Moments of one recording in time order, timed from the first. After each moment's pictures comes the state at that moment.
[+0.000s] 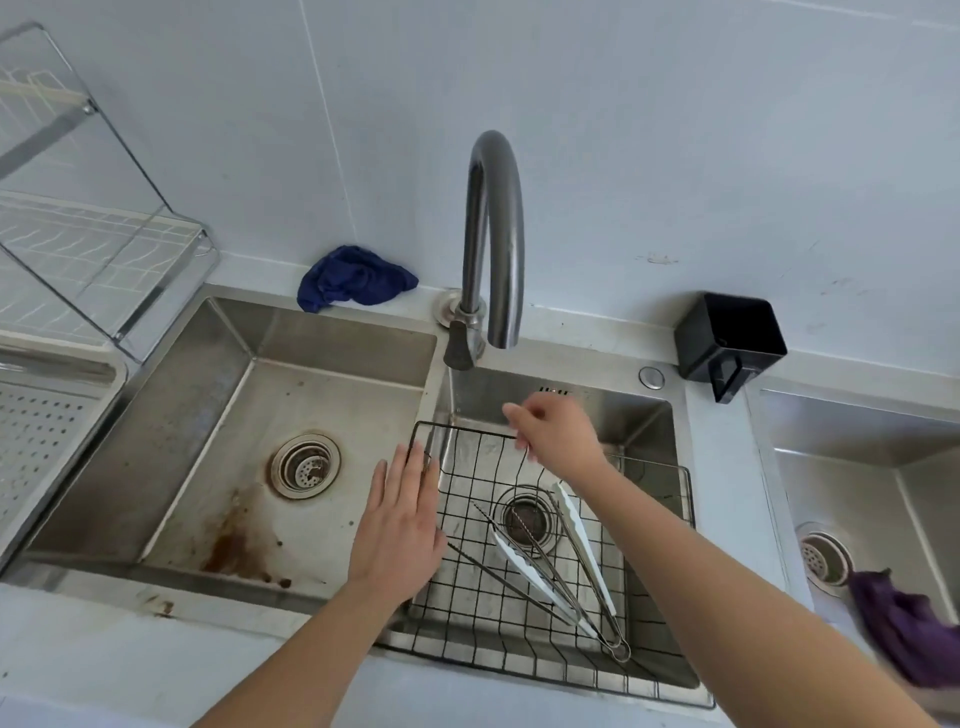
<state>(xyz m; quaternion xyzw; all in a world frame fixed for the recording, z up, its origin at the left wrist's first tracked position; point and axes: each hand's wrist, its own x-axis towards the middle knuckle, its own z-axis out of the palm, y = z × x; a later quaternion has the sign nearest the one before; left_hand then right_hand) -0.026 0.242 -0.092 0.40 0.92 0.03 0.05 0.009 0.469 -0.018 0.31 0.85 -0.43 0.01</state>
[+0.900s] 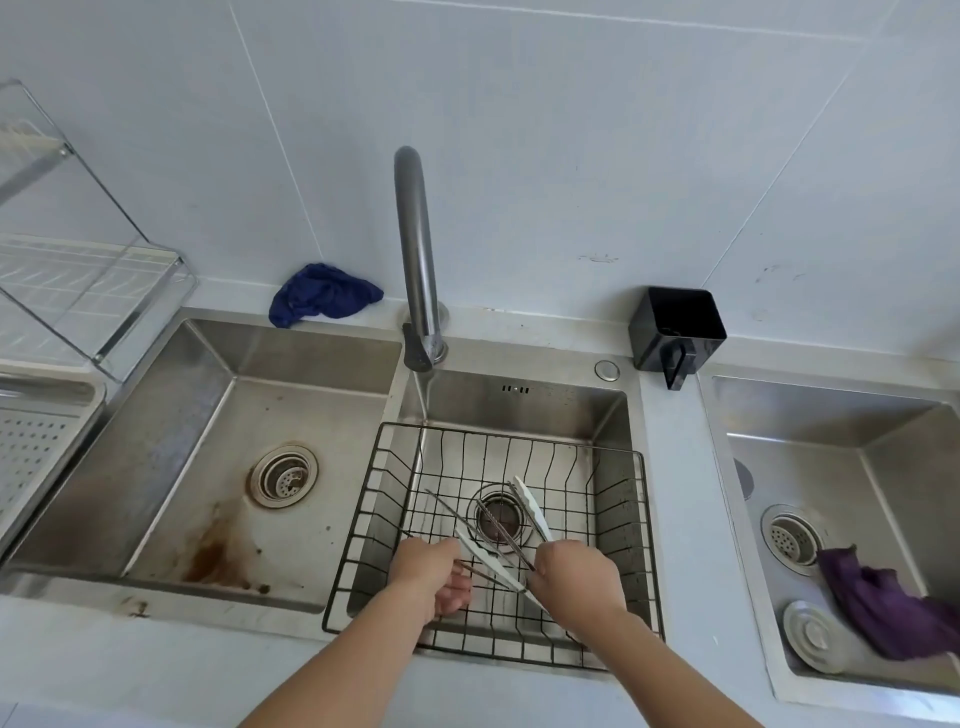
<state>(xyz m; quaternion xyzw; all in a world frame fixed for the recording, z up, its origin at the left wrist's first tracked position) 0.042 0.297 -0.098 -0.20 0.76 0.42 0.46 0.161 0.441 -0.084 0.29 0.92 -0.15 0.23</state>
